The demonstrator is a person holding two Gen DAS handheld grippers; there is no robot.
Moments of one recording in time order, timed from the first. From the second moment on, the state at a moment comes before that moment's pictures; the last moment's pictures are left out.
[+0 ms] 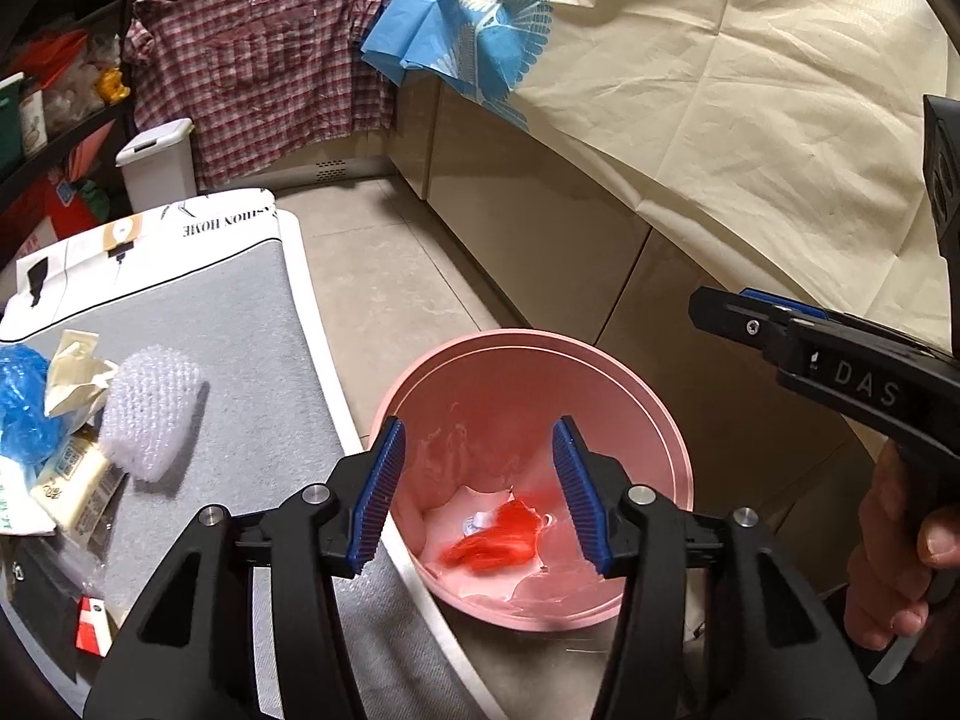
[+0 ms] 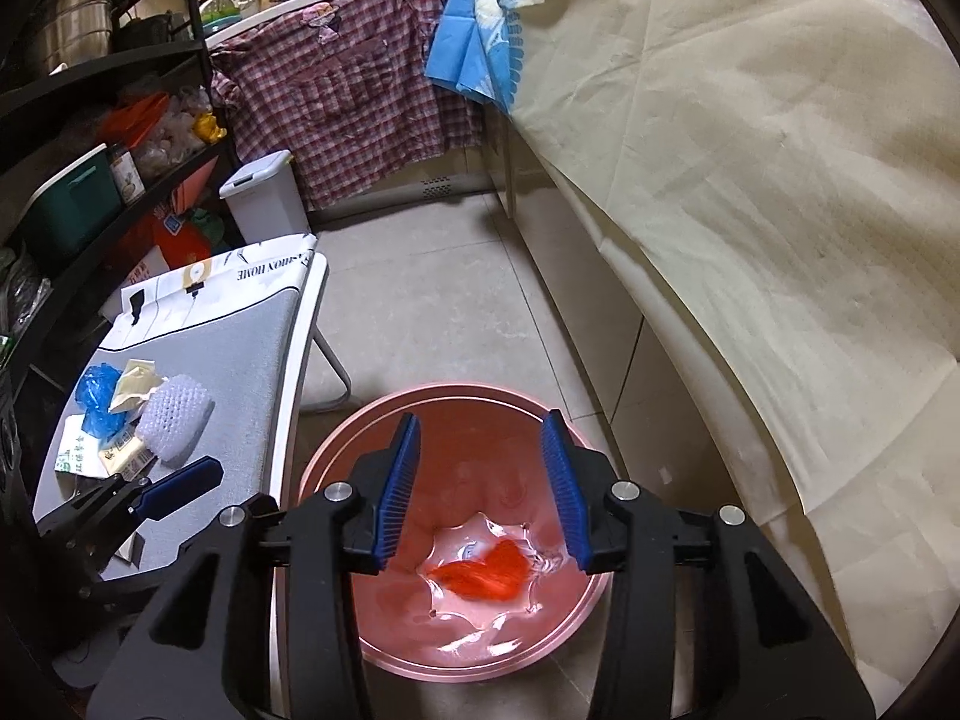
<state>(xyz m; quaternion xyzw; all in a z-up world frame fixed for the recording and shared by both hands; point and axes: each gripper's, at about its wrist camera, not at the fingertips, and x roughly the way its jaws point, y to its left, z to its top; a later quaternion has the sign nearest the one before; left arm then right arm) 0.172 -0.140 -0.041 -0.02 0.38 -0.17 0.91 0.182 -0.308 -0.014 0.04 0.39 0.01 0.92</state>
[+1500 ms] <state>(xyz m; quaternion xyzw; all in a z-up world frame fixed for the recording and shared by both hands) 0.152 0.145 0.012 -0.10 0.32 -0.01 0.94 0.171 -0.163 0.013 0.03 0.33 0.16 0.93</state>
